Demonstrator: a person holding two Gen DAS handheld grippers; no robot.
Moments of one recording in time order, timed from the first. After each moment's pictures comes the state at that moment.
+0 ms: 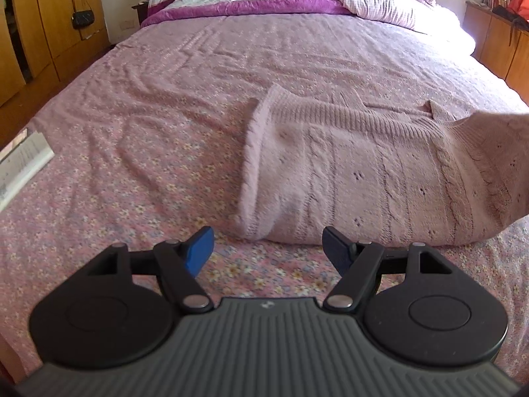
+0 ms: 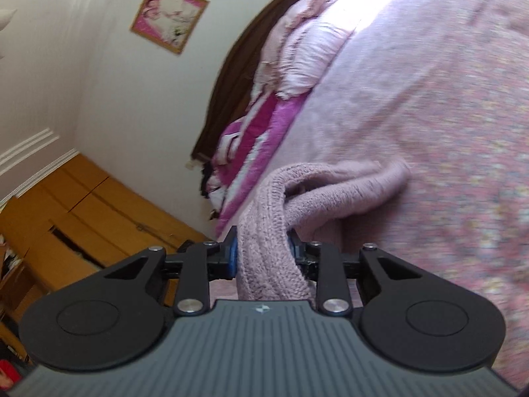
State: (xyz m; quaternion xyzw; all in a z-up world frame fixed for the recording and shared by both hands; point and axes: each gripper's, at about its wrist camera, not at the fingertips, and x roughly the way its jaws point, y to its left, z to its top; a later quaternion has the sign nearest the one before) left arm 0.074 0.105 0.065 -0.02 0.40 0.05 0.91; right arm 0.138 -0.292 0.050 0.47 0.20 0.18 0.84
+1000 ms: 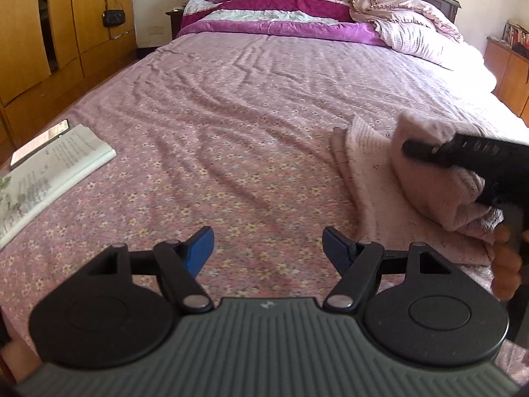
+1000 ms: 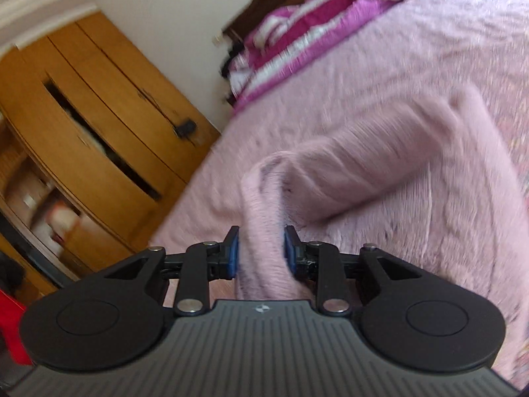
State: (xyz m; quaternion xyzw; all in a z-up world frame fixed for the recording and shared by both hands) left arm 0.050 0.210 0.072 -0.06 0.36 0.08 0.93; right arm 0.177 0.027 0.077 0.27 0.34 0.27 0.86
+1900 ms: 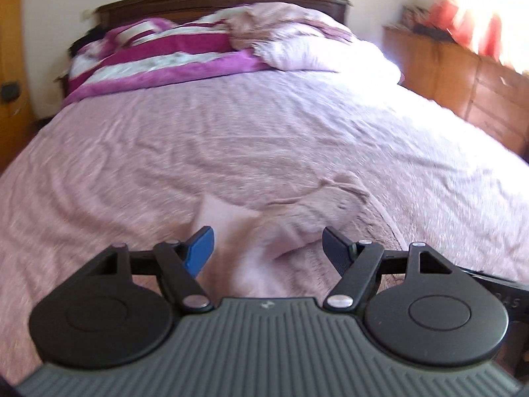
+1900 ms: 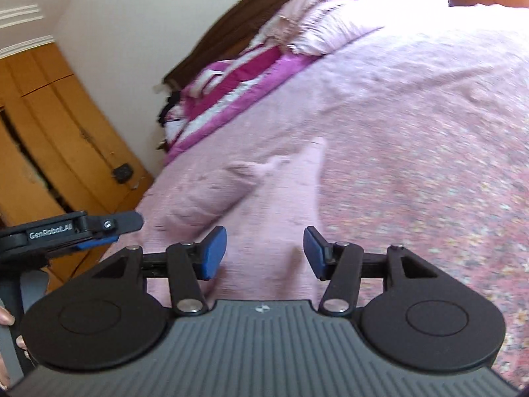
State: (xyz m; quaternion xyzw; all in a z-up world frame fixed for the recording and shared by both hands) left arm 0.164 0.093 0.095 0.03 0.30 -0.11 0.95; right arm 0.111 -0.105 0.075 0.29 0.29 0.12 0.91
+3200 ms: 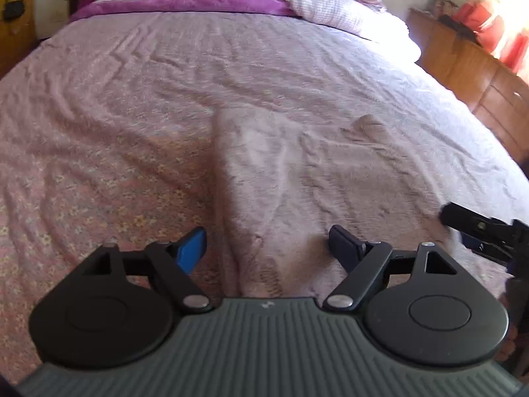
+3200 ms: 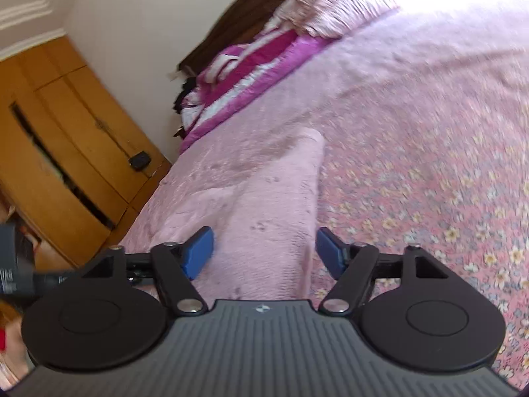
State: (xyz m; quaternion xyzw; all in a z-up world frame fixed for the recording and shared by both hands) left arm 0.175 0.168 0.044 -0.08 0.40 -0.09 0.91; right arm 0.154 -0.100 0.057 0.31 0.32 0.17 0.88
